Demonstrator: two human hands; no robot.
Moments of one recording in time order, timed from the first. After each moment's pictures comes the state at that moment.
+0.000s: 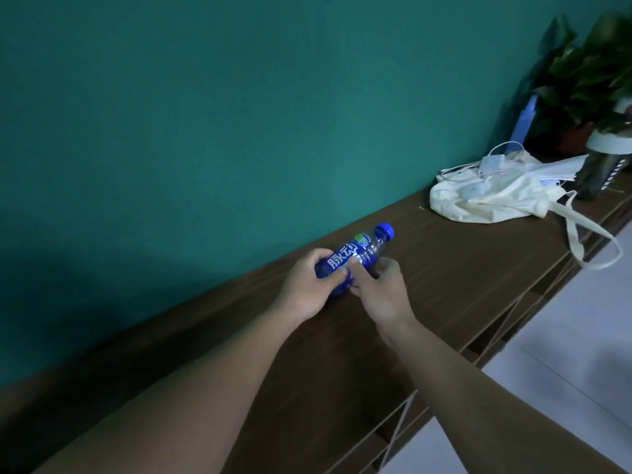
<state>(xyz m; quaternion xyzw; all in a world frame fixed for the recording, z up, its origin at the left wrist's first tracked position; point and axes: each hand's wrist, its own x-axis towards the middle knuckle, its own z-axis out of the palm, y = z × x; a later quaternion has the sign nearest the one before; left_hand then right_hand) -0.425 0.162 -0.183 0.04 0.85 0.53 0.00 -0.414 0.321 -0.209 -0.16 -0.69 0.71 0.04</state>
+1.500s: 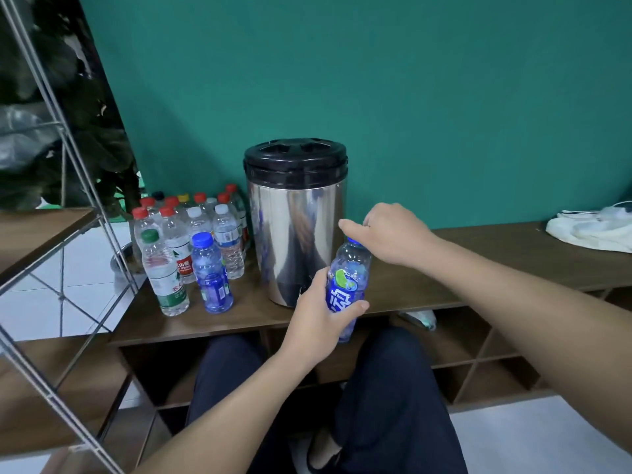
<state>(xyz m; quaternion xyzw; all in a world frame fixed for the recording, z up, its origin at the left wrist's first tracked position) 0.146 -0.040 -0.109 -0.06 0.77 0.60 -0.19 0.019 0.084 0.032 0.31 -0.93 0.18 0.09</state>
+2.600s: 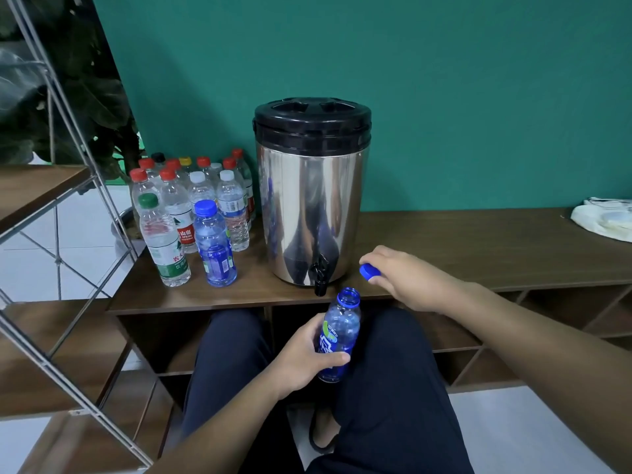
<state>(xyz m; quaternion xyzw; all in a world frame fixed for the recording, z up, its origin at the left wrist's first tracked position) 0.160 -0.083 -0.246 -0.06 0.71 0.70 -0.01 -0.026 0.113 -0.101 0.51 -0.86 0.06 0.00</state>
